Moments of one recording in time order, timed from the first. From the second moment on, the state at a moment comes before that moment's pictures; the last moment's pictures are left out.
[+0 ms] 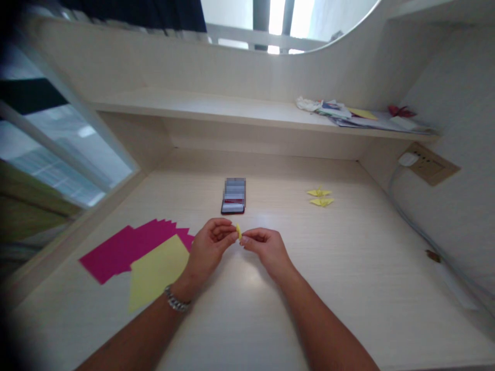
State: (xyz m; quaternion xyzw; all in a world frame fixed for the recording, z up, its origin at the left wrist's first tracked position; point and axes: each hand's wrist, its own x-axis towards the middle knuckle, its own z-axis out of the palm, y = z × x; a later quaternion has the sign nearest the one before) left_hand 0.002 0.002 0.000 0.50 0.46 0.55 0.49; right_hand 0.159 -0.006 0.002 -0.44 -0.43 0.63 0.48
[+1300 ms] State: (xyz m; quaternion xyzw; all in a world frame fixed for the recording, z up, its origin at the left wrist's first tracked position) left_hand 0.008 -0.003 -0.004 0.57 0.46 0.44 0.52; right_hand 0.158 -0.003 -0.003 -0.51 -0.51 0.50 0.48
